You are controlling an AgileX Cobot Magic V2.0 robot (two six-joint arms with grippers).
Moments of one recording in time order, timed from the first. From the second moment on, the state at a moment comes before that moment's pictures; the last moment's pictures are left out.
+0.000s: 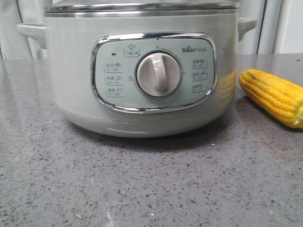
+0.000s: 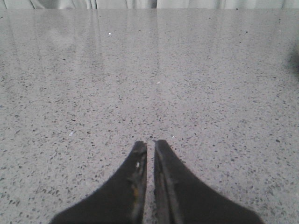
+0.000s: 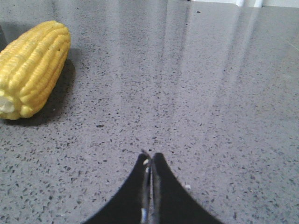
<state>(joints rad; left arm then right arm) 0.00 -0.01 0.00 -0.12 0.31 0.08 -0.15 -0.01 0.01 0.05 0.32 -0.15</state>
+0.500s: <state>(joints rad) 0.00 -0.01 0.00 -0.11 0.20 0.08 -0.15 -0.01 0.01 0.04 0.20 -0.15</state>
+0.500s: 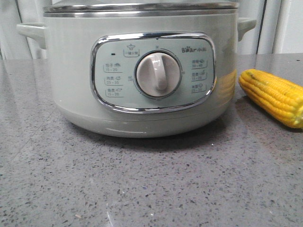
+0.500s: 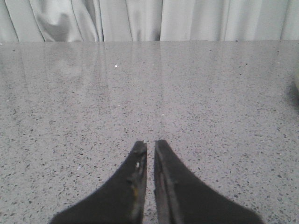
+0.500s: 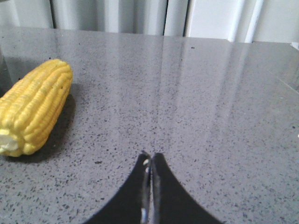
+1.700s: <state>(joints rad) 0.00 -0.01 0.00 -0.06 0.16 0.08 -0.15 0.04 0.01 0.06 0.16 -0.15</state>
